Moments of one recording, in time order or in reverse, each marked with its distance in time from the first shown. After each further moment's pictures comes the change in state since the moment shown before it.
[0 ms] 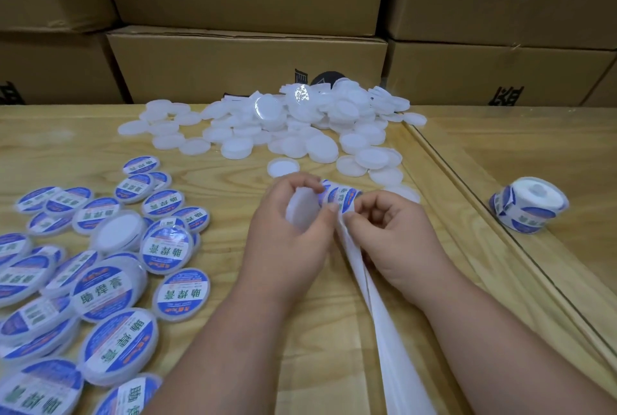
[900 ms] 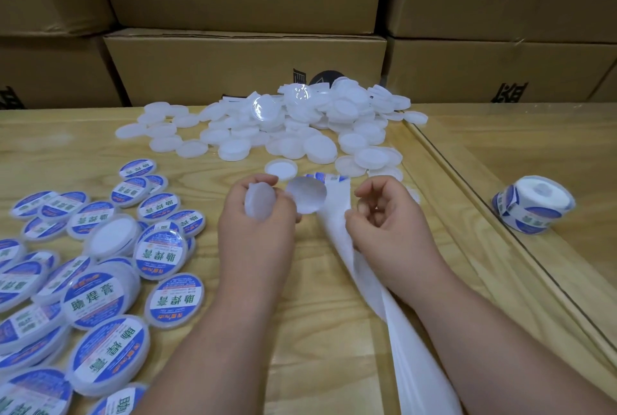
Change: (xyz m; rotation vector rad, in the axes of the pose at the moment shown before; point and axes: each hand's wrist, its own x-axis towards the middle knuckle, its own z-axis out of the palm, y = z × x) left_hand 0.009 -0.001 -0.005 -0.136 0.252 -0.181; right_hand 0.008 0.009 0.002 0.028 0.046 -0.068
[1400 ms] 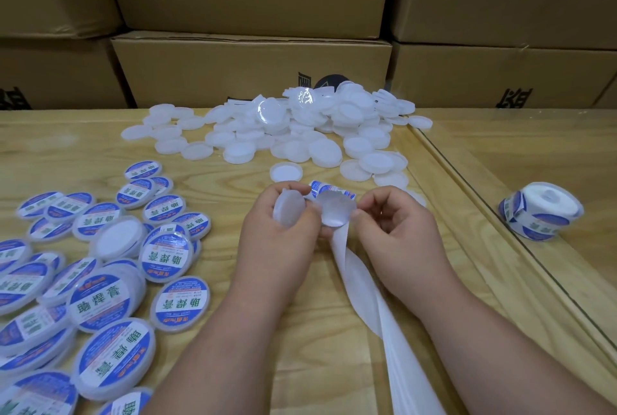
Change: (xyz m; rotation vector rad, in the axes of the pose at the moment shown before) left_hand -0.003 -0.001 0.002 -0.031 -0.243 -0.027; right_hand -0.003 -0.002 0.001 -0.023 0.040 -0.082
